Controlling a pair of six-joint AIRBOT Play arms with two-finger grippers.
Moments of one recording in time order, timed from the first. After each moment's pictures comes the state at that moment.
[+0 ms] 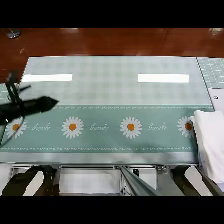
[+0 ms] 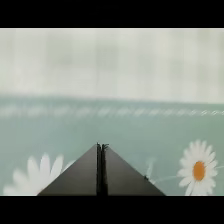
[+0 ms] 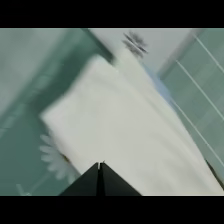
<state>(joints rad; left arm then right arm) 0.16 -0.79 0.71 0.80 -0.97 -1.20 -0.72 -0.96 1.39 -1.48 1.56 1.58</state>
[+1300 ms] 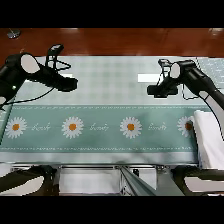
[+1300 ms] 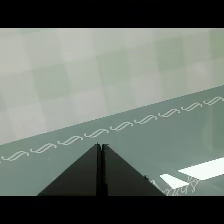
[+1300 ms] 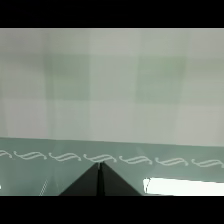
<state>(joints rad) -0.21 -1.32 1.23 1.31 -1.12 -1.51 0.22 -1.52 1.27 -1.56 1.17 1.80</state>
